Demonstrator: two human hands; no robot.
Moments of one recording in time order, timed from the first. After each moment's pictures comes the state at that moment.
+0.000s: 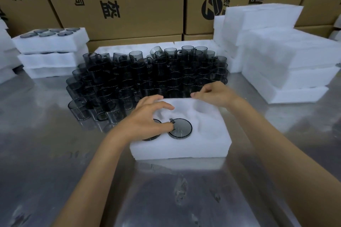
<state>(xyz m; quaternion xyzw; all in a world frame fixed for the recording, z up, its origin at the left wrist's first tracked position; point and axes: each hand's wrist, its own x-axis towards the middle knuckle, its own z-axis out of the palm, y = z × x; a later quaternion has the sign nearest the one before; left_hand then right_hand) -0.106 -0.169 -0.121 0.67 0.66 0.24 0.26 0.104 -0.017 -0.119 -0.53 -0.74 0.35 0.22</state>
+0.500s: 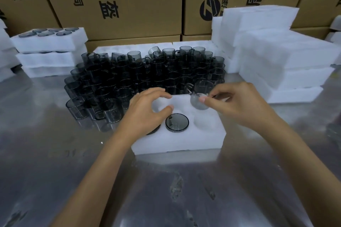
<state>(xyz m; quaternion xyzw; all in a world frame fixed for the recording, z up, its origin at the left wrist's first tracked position) -0.084 -0.171 -0.112 0.65 0.65 0.37 0.12 0.154 -0.101 -0.086 -0.43 -0.82 0.20 0.33</state>
